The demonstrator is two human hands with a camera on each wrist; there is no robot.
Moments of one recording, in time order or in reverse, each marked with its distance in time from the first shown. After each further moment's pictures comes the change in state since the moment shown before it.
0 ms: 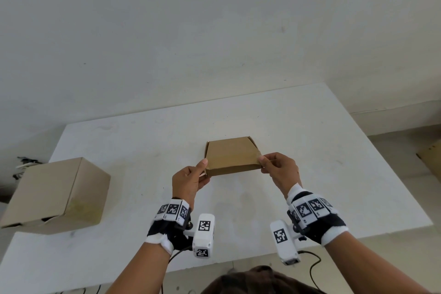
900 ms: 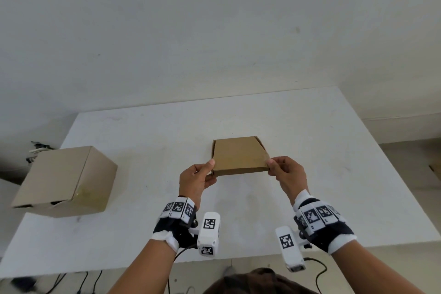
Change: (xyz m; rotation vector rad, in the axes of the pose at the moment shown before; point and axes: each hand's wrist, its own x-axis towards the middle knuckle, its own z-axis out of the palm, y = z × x) left_hand -0.007 -0.007 0.001 0.001 -0.032 -0.011; right_hand 0.000 0.013 -0.004 0.045 -0.017 -0.032
